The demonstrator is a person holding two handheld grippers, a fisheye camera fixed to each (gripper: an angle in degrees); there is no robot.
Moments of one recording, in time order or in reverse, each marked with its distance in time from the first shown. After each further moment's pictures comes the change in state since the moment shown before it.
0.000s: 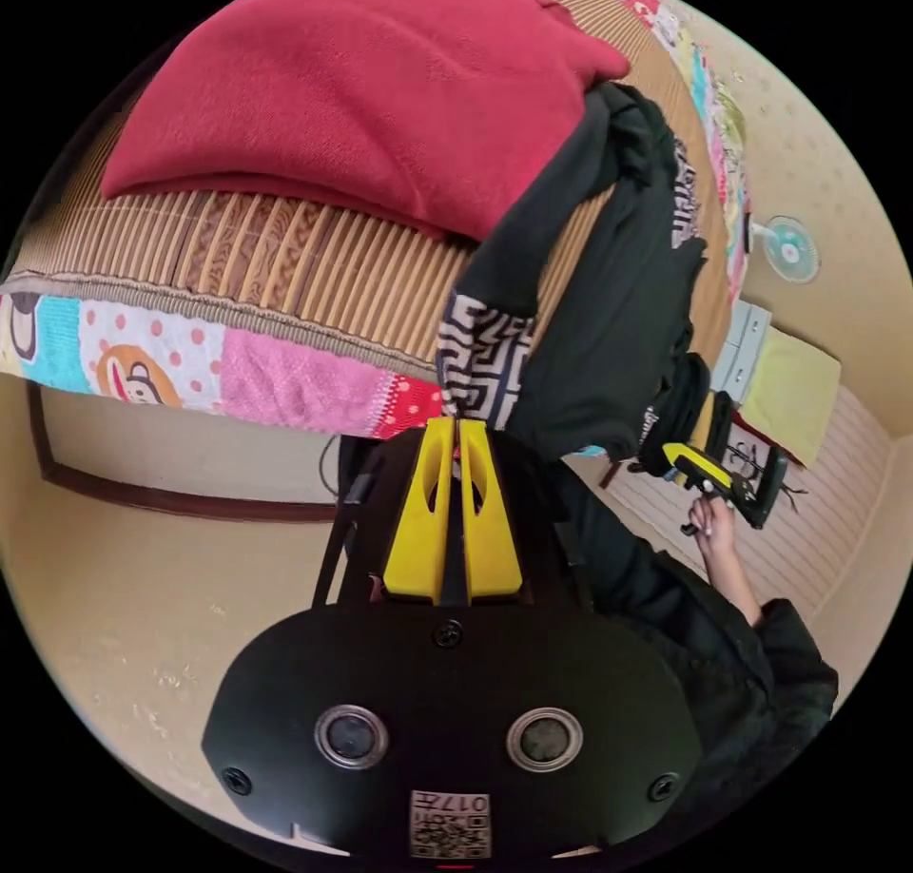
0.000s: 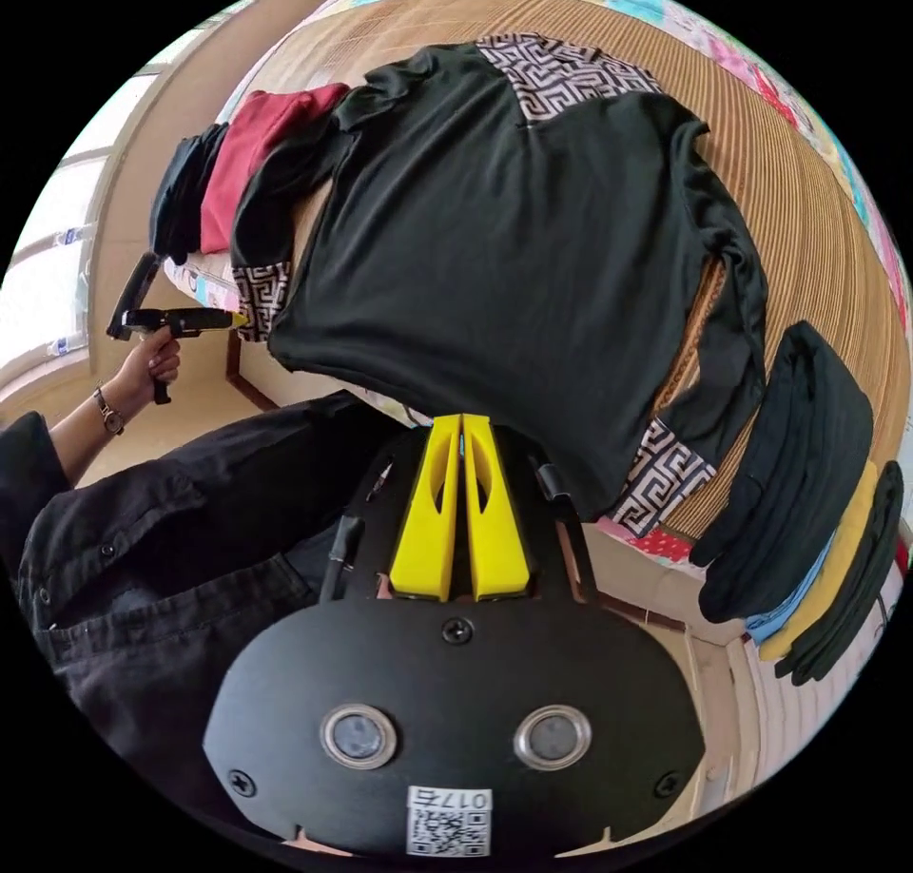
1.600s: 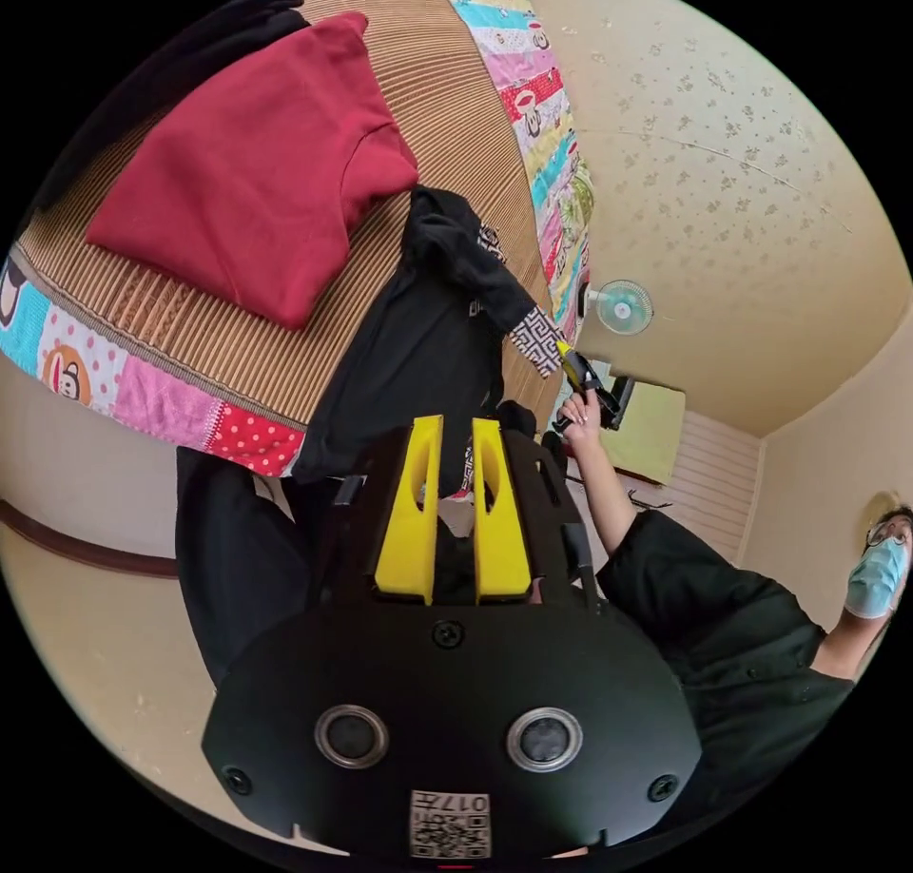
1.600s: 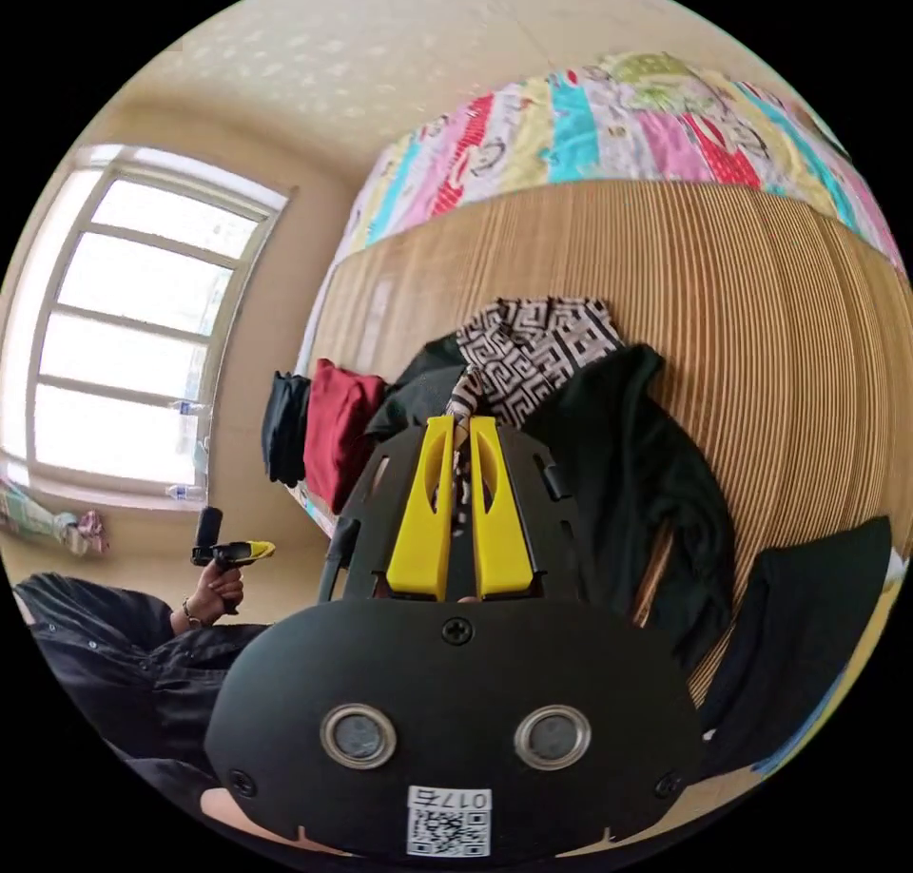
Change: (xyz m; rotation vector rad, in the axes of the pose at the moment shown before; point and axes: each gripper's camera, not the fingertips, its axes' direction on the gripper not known) left arm 0.120 0.107 -0.095 0.156 0.504 -0.344; right arm 0.217 0.000 -0.181 0.389 -0.335 0.215
